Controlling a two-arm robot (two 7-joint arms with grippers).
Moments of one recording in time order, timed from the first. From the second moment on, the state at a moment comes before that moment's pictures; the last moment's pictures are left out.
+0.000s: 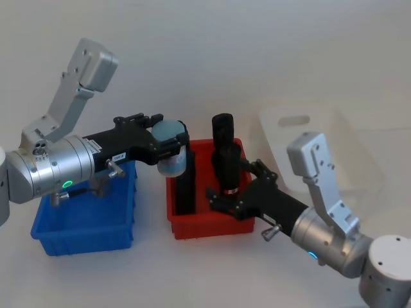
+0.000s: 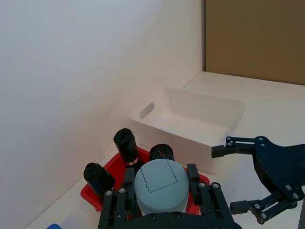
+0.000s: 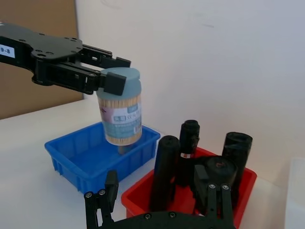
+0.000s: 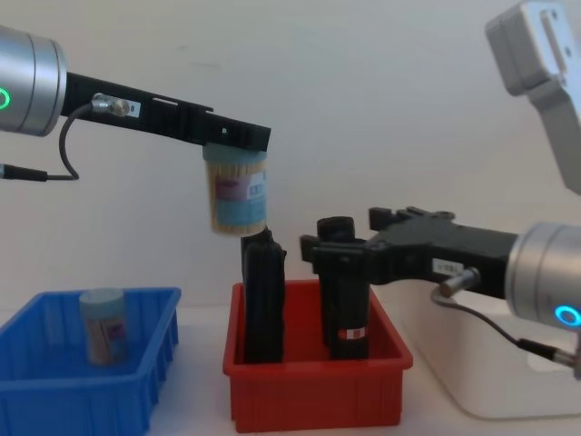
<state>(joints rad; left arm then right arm) -0.51 0.45 0.27 -1.63 -0.31 0.50 -0.62 0.25 0.17 -0.33 -1.53 0.11 0.08 0.44</state>
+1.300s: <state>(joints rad) -0.51 0.45 0.27 -1.63 -0.31 0.50 -0.62 0.47 0.01 -0.40 -1.25 0.07 0.01 0.47</state>
